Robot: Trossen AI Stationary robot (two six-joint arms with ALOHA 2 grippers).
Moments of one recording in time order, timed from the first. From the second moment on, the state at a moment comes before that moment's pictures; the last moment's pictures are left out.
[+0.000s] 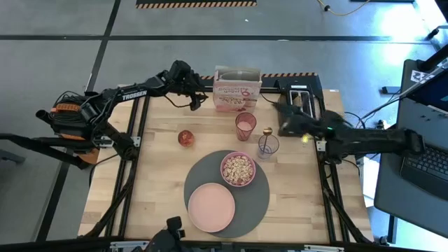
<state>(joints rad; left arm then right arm) 0.78 1.55 1.03 -0.18 0.30 0.41 -0.16 0.78 0.44 0.48 0.36 -0.83</state>
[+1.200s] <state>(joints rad) 0.80 1.69 1.03 -0.04 0.36 0.40 -0.57 1.26 0.91 -0.22 0.20 -0.68</state>
